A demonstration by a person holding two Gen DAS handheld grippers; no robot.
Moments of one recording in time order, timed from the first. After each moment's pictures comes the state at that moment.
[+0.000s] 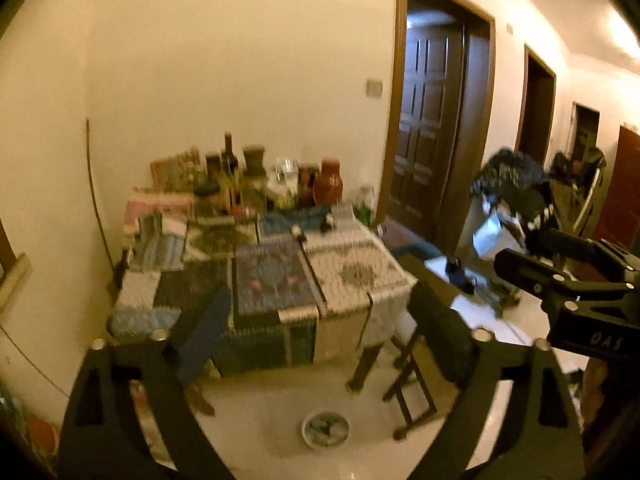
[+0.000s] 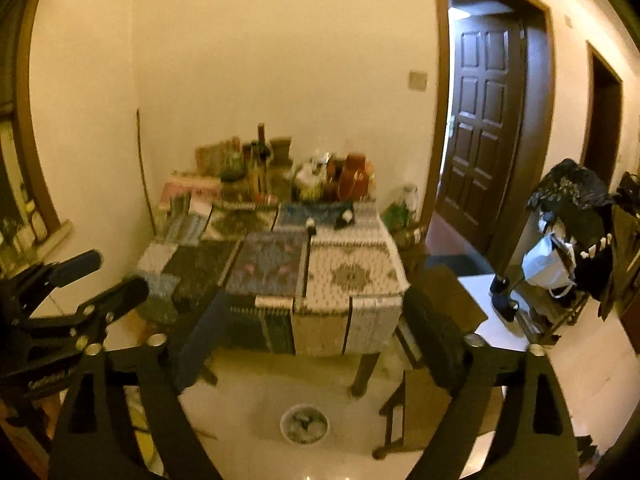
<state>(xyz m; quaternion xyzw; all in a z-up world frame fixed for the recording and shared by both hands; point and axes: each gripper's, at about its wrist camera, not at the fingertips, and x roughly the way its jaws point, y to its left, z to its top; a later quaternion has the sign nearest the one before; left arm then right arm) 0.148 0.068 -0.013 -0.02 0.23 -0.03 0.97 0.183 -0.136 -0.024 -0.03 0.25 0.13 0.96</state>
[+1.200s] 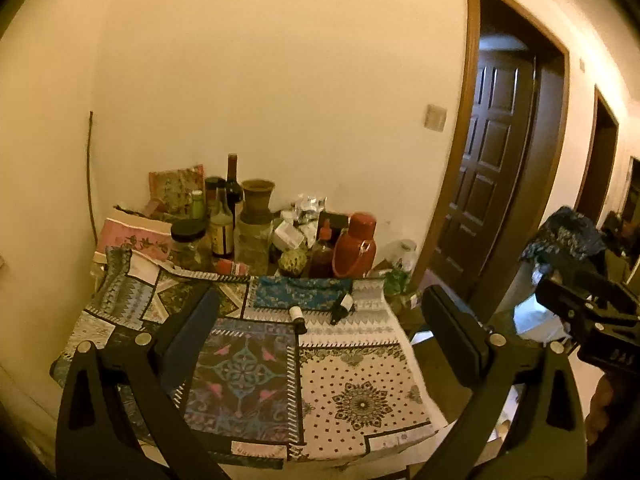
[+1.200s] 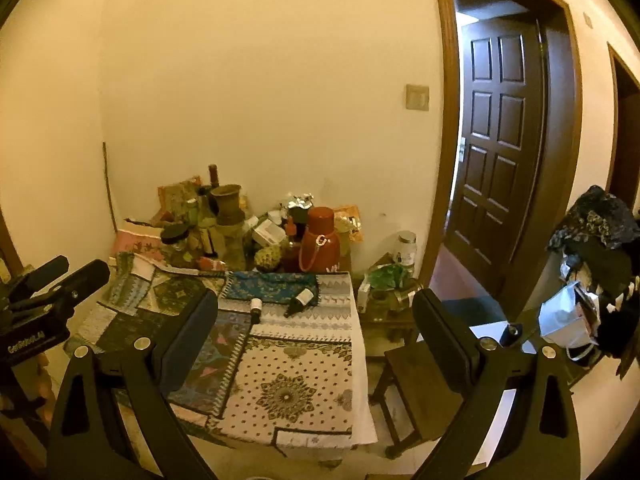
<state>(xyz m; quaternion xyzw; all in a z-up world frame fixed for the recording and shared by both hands) 0.443 0.020 -0.009 -0.08 0.22 0.06 0.97 0.439 -0.201 -0.003 -0.04 0.24 0.16 0.96</state>
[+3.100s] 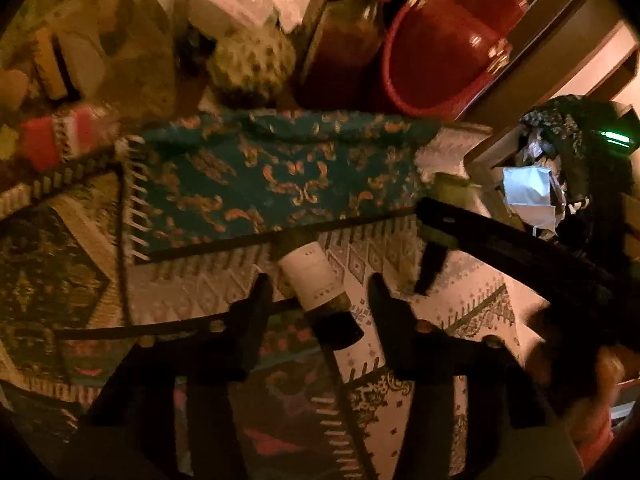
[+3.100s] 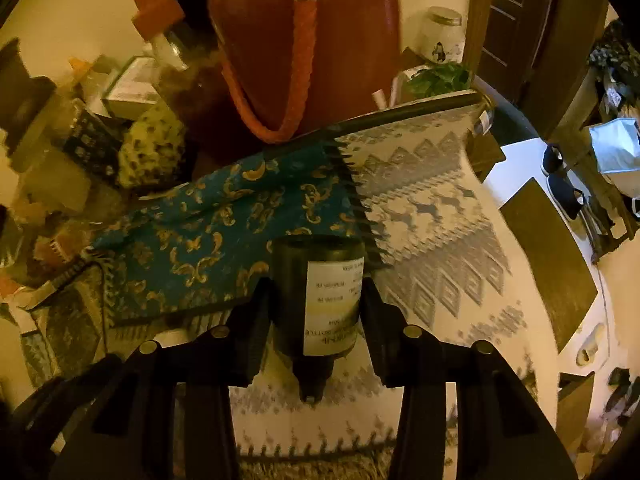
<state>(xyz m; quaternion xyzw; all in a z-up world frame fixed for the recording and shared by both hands) 0.793 0.118 -0.283 -0.12 0.56 -0.11 0.81 0.746 -0.067 -0.255 0.08 0.56 0.05 0.83</state>
